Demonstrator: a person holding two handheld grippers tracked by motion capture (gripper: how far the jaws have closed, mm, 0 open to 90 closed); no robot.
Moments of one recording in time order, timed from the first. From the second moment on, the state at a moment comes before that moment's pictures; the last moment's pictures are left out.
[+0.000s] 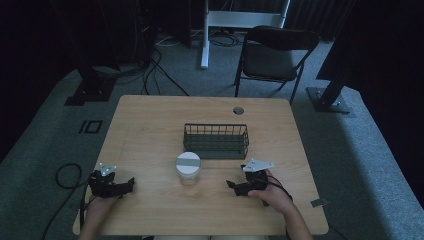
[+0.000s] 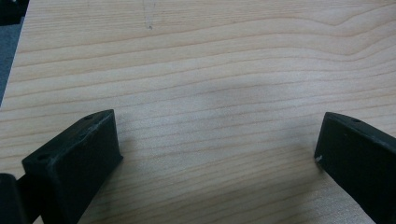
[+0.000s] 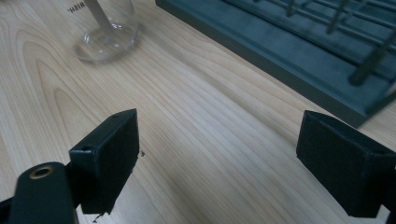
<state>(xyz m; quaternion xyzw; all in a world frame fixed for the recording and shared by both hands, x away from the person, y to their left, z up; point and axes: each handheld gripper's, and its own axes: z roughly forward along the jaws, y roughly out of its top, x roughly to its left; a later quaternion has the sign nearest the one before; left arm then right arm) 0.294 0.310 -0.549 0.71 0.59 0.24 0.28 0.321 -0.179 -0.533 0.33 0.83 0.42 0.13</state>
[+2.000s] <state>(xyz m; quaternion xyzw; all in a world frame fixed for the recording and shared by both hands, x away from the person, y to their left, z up) 0.294 0.310 -0.549 0.71 0.59 0.24 0.28 0.325 -0.059 -0.529 0.25 0.82 0.50 0.11</state>
